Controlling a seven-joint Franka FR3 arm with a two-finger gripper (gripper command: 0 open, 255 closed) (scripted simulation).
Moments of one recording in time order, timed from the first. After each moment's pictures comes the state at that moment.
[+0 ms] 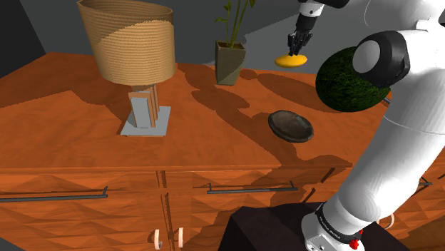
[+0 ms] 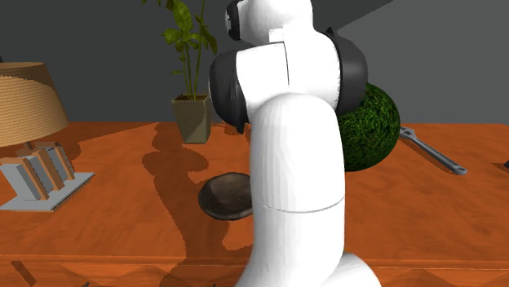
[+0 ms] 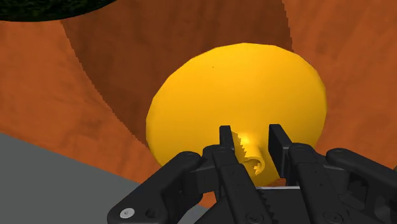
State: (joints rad) arm -0.17 0.25 -0.40 -1.27 0.05 1.60 -0.40
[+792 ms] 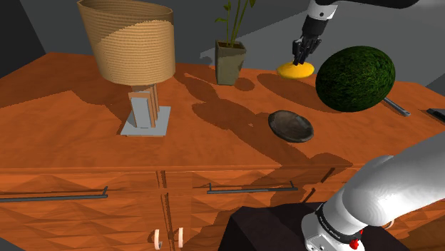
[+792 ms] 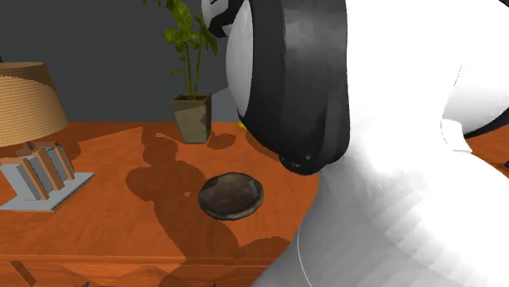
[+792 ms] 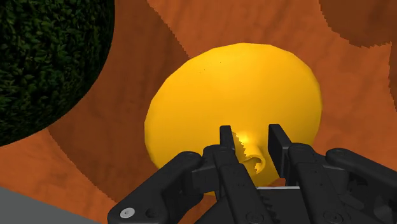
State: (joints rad) arm -0.04 -0.26 -0.29 -1.83 -0.14 1.66 -0.17
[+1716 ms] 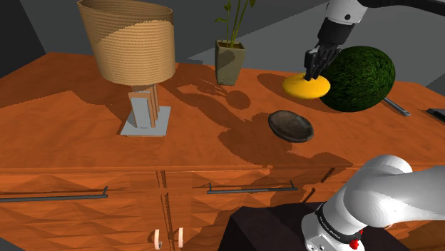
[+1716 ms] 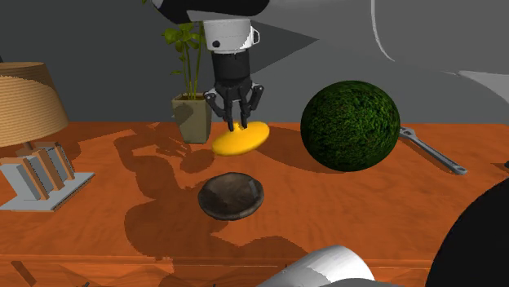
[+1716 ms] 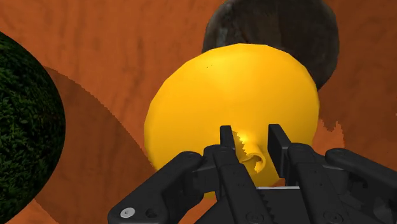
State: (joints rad) arm -0.01 -0.72 -0.07 -2.16 -0.13 1.50 0.07
